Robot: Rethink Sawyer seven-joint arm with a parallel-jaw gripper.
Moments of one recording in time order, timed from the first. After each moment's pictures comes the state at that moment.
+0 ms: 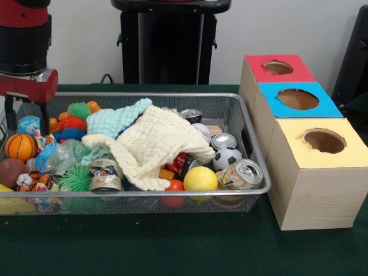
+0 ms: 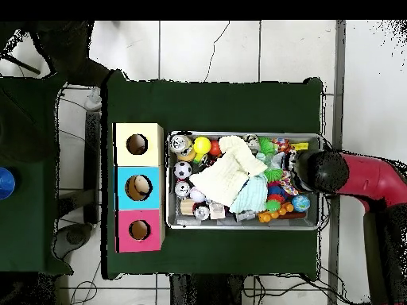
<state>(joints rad) -0.80 -0.60 0.38 1.44 -0.60 0.74 1.69</state>
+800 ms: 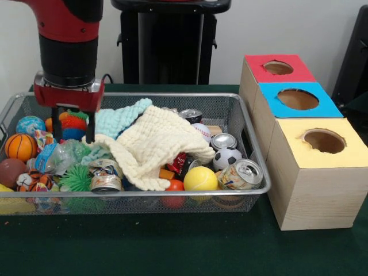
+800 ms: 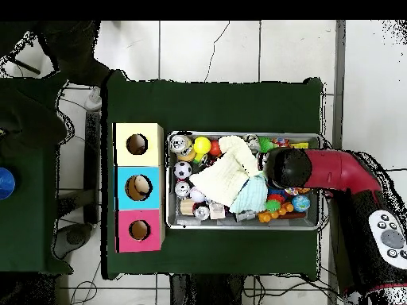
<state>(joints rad) -0.69 -0.58 0.34 1.46 -0.59 0.71 1.69</state>
